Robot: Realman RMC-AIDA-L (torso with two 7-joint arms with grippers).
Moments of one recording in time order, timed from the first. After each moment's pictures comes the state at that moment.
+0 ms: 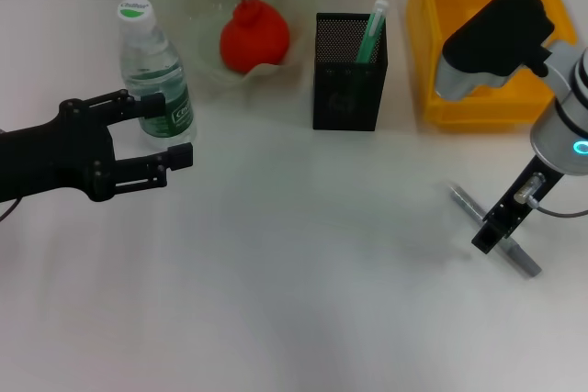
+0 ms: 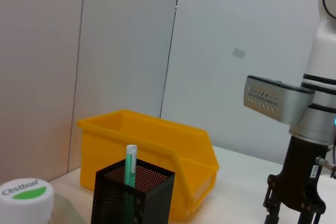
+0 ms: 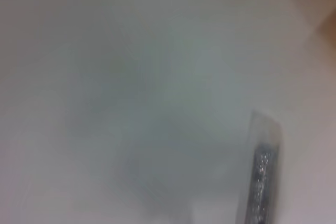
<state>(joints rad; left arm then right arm) -0.34 -2.02 0.83 0.79 1.74 1.66 -1.32 0.70 2.09 -1.52 -1.22 -2.78 -1.66 2.73</state>
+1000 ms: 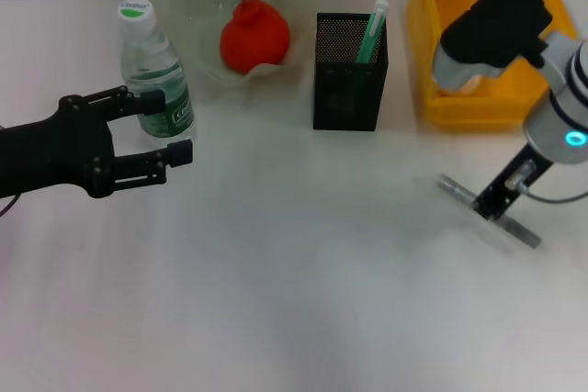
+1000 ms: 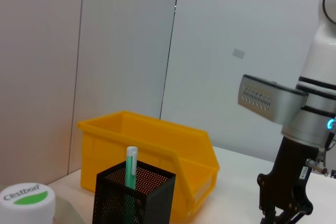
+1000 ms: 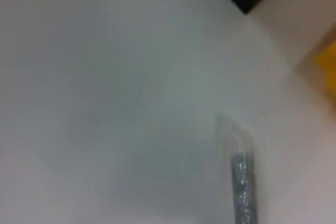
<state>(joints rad) -0.35 -2.02 0.83 0.80 1.74 1.66 -1.33 0.68 2.08 -1.55 -1.23 -2.78 -1.59 2.74</state>
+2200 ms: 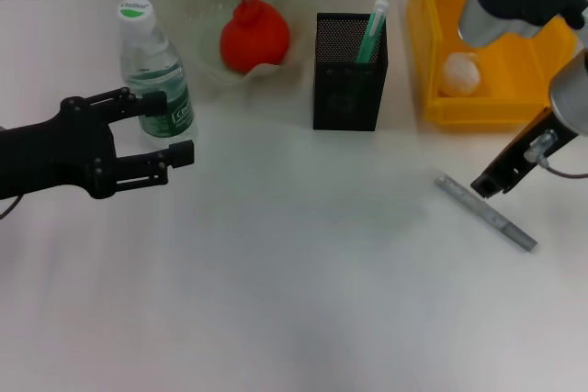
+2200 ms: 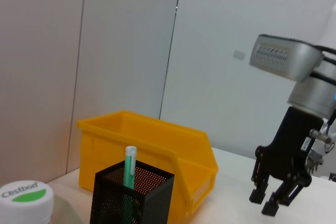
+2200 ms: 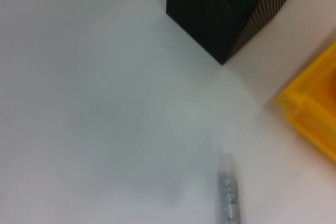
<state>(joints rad) -0.35 -2.02 0.82 0.79 1.74 1.67 -1.34 0.63 2.08 -1.46 -1.43 -2.77 -1.67 2.71</state>
